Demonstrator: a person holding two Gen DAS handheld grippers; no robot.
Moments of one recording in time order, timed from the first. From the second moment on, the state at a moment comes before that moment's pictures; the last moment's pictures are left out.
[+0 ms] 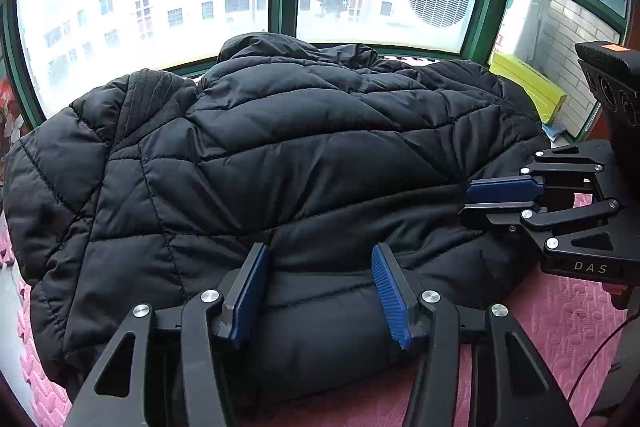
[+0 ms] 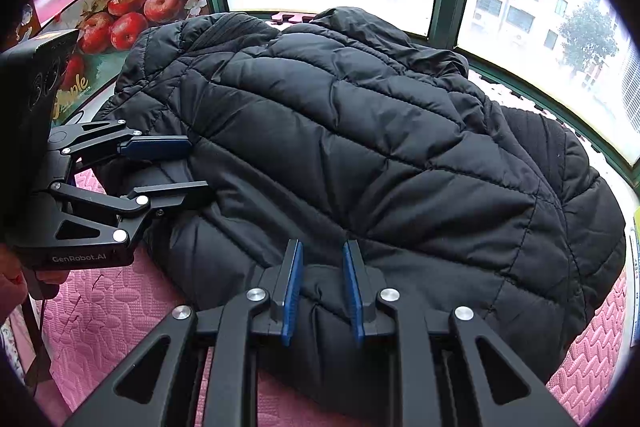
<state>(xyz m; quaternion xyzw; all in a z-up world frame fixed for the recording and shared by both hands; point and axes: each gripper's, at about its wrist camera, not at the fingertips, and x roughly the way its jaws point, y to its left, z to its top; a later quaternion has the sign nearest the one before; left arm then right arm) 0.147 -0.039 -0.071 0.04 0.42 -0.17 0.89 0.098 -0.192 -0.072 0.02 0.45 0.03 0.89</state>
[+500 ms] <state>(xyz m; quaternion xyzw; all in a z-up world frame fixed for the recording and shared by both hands) 0.134 -0.017 -0.054 0.04 0.42 -0.18 0.89 0.097 -0.204 -0.066 0.04 0.47 0.07 0.88</state>
